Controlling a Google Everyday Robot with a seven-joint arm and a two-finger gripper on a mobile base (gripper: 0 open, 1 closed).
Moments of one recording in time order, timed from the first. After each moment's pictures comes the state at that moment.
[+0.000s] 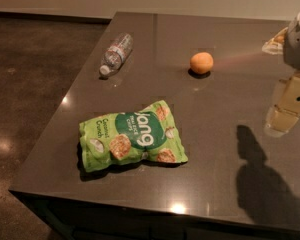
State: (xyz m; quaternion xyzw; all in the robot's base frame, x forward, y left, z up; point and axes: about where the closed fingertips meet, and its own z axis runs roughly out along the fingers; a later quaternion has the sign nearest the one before) arm 0.438 -0.217 0.976 -0.60 0.78 -0.03 0.16
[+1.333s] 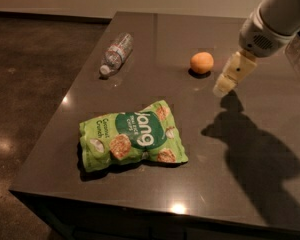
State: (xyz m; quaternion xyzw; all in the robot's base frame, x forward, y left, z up) arm 0.571 -0.199 0.936 -0.50 0.84 0.00 0.23
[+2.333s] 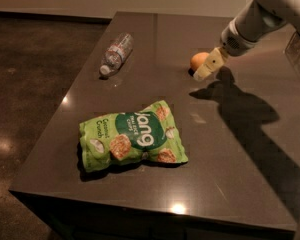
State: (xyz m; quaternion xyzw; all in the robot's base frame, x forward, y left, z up) arm 0.684 -0.203 0.879 -0.39 0.88 0.03 0.26
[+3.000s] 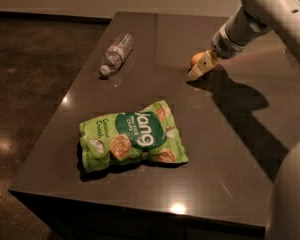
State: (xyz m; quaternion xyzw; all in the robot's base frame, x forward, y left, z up) arm 0.714 -0.192 0.852 -0.37 0.89 0.06 0.25
